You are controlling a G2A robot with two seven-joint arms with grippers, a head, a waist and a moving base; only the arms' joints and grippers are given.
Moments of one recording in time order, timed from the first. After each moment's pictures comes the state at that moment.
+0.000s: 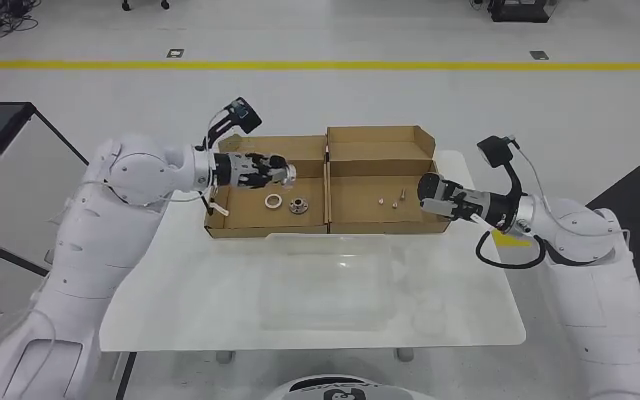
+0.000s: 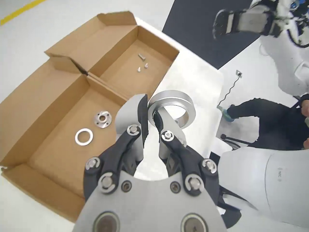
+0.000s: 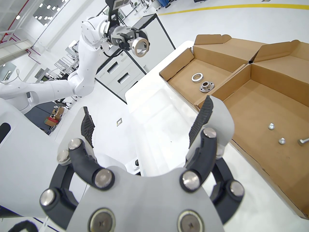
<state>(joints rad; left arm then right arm) 0.90 -0.96 -1.13 -1.60 0.24 -0.46 -1.13 -1.40 -1.01 1.61 -1.76 0.17 -0.50 1.16</state>
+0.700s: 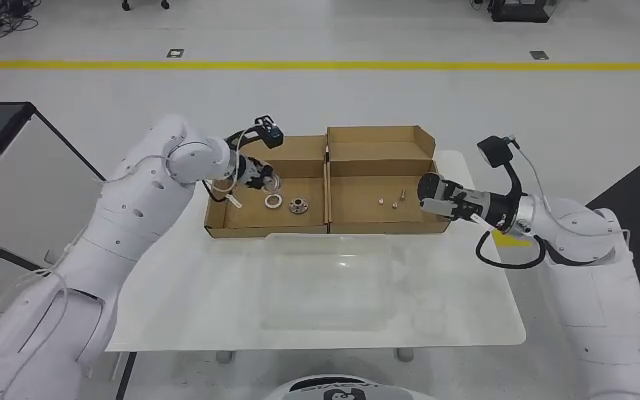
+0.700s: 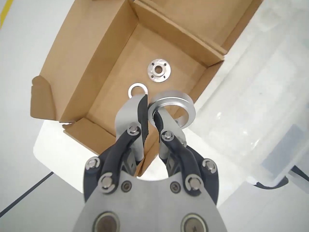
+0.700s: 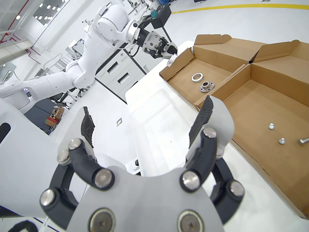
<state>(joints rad) 0.61 -1.05 -0.77 -1.24 0.65 -0.54 -1.14 -1.40 -1.01 1.61 -1.76 0.17 -0.50 1.16</state>
